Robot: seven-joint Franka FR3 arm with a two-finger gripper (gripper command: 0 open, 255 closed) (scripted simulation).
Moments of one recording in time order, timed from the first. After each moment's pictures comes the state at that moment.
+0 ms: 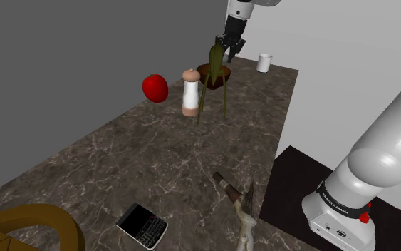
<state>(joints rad) -0.11 0.00 0.01 -1.81 0.12 1.93 0.10</state>
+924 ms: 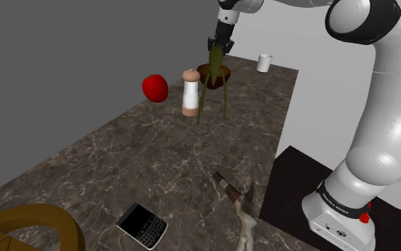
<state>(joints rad) -0.15 0.37 -0.02 -1.40 0.13 1.87 0.03</state>
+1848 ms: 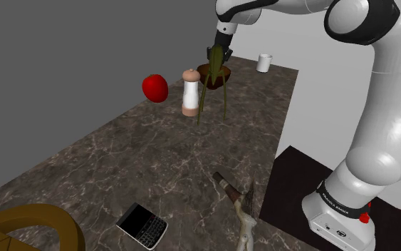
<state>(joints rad) -0.15 0.37 -0.02 -1.49 0.14 1.97 0.02</state>
